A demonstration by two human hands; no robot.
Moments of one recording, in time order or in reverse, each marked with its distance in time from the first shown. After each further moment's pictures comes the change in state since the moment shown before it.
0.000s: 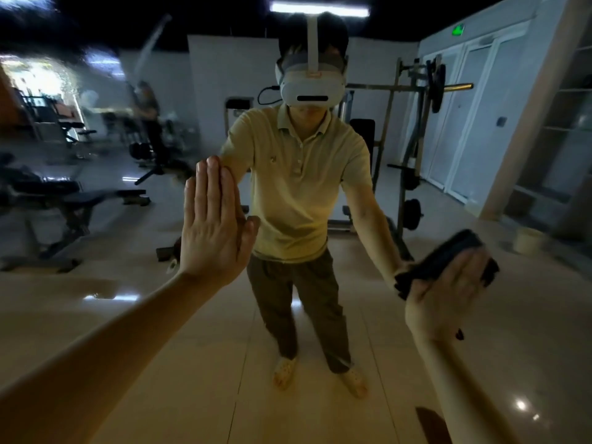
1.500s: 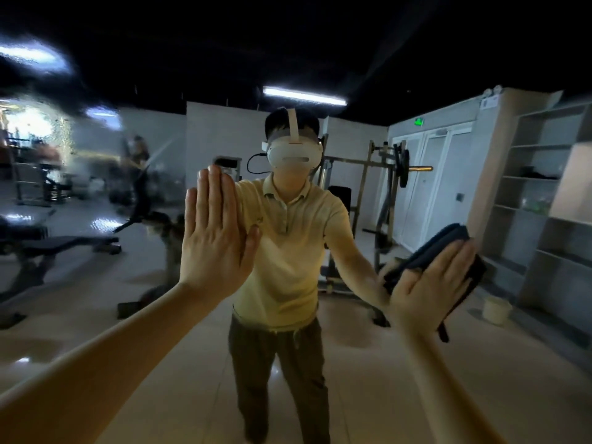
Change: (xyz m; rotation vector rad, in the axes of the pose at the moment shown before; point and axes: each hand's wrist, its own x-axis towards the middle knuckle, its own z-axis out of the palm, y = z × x) left_hand 0.105 0.025 -0.027 -0.031 0.134 -0.060; right_hand 0.147 -0.079 -0.042 0.086 0.153 0.085
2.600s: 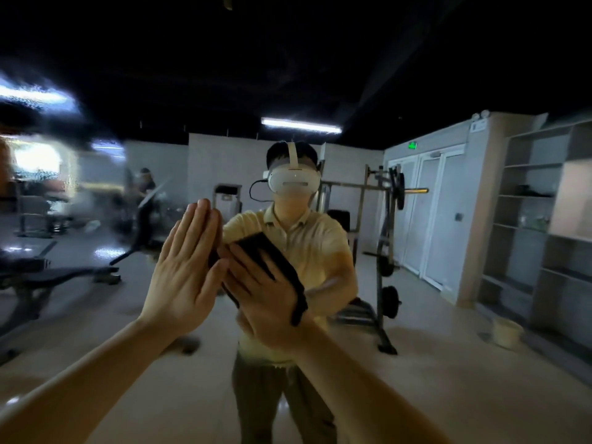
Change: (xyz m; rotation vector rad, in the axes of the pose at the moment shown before) left_hand 0.003 -0.025 -0.033 -0.204 -0.025 0.120; right_hand -0.056 -0.167 0.043 -0.071 -0.203 -1.258
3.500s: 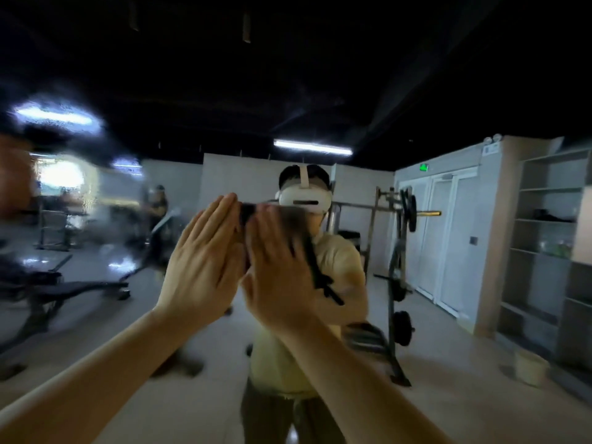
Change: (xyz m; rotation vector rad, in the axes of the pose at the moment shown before) left_hand 0.055 0.016 -0.018 0.014 0.091 -0.019; right_hand 0.062 0.029 -0.012 0.121 0.137 0.316
